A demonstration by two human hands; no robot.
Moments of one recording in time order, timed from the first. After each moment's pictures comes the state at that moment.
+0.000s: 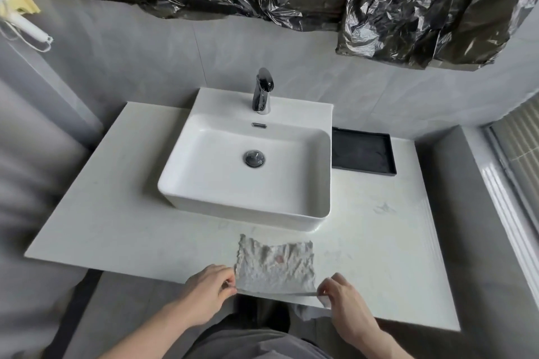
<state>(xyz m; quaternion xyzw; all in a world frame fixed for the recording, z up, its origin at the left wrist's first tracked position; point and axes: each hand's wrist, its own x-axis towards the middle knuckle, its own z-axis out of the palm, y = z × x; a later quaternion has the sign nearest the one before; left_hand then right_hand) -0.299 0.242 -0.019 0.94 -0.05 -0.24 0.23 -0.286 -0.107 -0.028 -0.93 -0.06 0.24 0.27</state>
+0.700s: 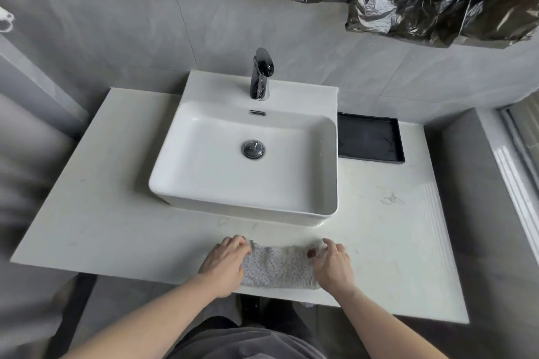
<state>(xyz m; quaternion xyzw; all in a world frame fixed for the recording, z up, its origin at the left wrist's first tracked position) -0.234 0.226 -0.066 0.95 -0.11 -0.26 0.14 -0.217 -0.063 -0.101 -0.92 0.18 0.27 0.24</state>
